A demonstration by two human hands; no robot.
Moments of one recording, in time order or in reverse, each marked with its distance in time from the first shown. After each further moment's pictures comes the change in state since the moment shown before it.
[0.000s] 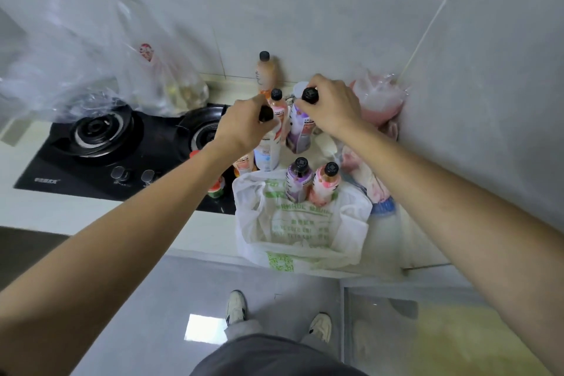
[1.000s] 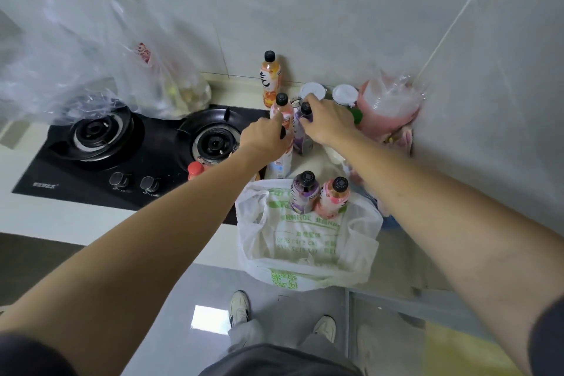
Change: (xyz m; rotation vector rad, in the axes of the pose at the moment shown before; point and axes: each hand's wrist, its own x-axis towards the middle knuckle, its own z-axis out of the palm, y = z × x) left_hand 0.040 -0.006 0.061 0.287 -0.192 -0.095; right_hand 0.045 0.032 0.068 -0.236 -0.213 -0.034
